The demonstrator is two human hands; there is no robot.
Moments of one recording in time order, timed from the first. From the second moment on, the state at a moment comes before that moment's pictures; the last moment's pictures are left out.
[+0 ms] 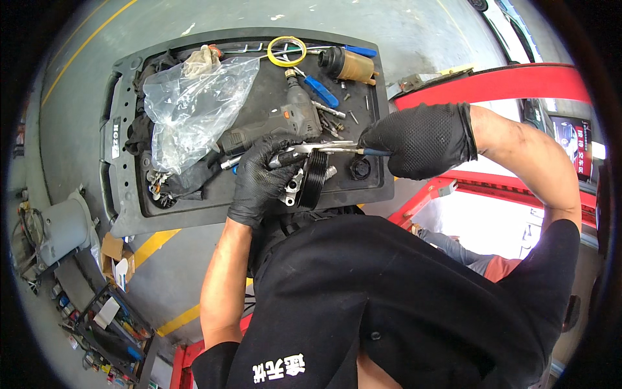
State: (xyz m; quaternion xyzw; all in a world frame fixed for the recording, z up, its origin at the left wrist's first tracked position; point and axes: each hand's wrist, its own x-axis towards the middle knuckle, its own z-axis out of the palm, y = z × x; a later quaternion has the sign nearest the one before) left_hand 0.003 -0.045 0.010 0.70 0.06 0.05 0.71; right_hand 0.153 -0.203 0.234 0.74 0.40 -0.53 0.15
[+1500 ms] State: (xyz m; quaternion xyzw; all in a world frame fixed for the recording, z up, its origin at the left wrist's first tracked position) left_hand 0.003 -0.044 -0.014 0.70 0.02 0.08 0.71; right_hand 0.143 -0.229 0.222 0.73 0.51 -0.45 0.07
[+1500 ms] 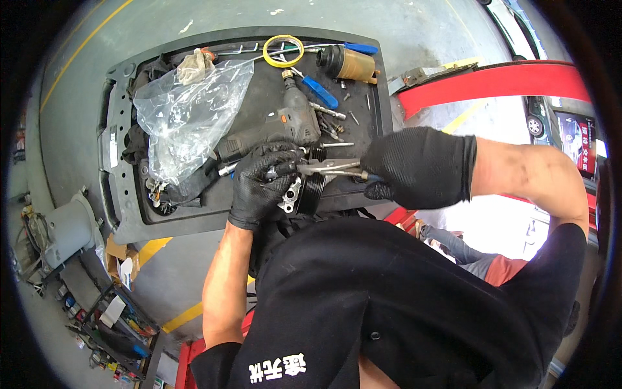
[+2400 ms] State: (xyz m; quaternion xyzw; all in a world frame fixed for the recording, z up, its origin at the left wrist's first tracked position) left_hand 0.014 -0.049 -0.003 0.70 -0.01 0.08 0.71; right_hand 0.151 -0.233 0.224 0.76 0.42 -0.49 0.11
